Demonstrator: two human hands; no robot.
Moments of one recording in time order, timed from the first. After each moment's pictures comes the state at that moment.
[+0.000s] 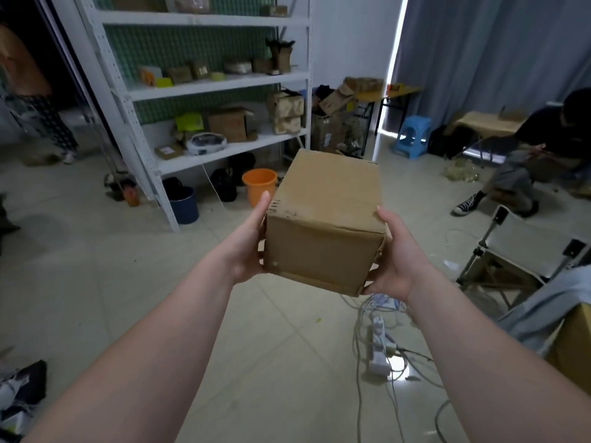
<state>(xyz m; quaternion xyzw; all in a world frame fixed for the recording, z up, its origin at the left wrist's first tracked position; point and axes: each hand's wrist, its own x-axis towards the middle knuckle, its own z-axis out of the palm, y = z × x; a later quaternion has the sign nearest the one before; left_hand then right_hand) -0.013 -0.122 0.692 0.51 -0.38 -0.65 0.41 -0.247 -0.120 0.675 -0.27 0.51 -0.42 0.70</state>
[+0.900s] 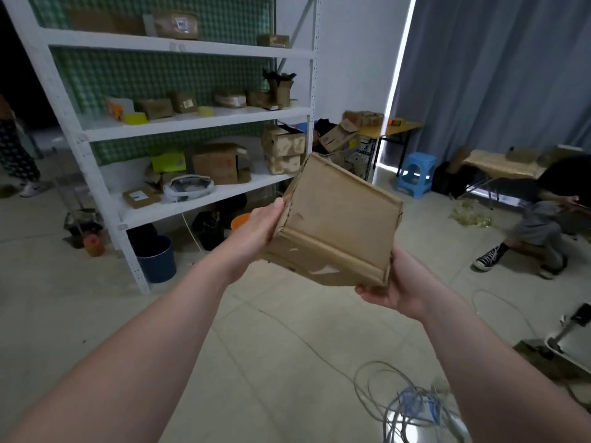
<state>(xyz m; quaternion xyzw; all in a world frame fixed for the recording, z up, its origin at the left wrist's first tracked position) 0.081 -0.555 0.730 0.51 -0.61 -0.46 0.39 -0.162 -0.538 0.702 -0.32 0.56 -0.41 0.65</state>
